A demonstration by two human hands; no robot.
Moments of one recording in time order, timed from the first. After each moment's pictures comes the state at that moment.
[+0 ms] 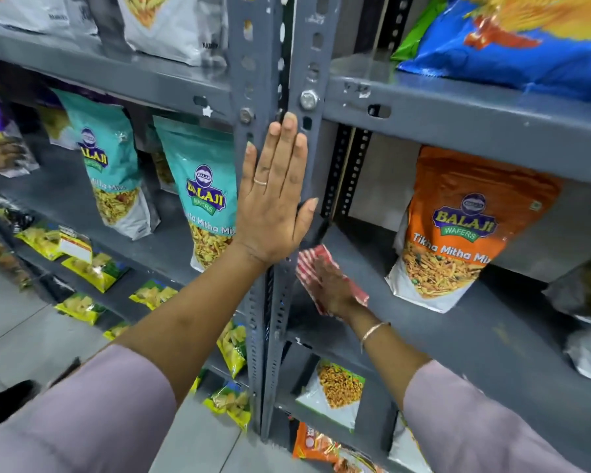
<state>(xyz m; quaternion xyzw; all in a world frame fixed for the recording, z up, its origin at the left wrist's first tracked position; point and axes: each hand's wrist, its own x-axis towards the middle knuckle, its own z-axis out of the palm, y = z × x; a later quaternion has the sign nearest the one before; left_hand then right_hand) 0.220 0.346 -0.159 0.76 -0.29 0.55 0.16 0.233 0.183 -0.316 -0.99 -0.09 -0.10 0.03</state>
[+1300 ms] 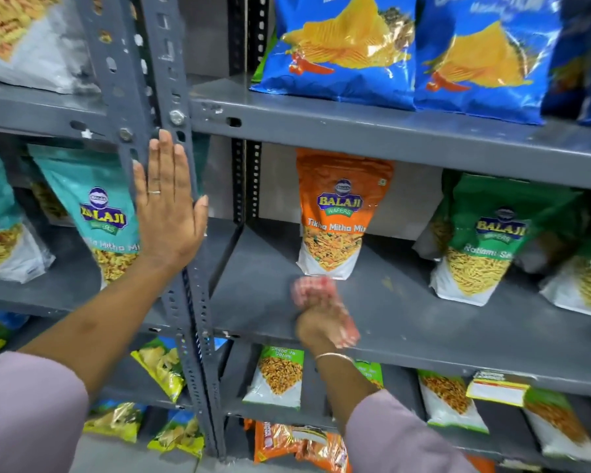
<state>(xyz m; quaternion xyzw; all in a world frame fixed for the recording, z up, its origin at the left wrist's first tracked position) 0.197 0.339 -0.150 0.80 -0.24 0.51 0.19 0.101 0.137 -0.315 -0.95 0.23 -0.01 0.22</state>
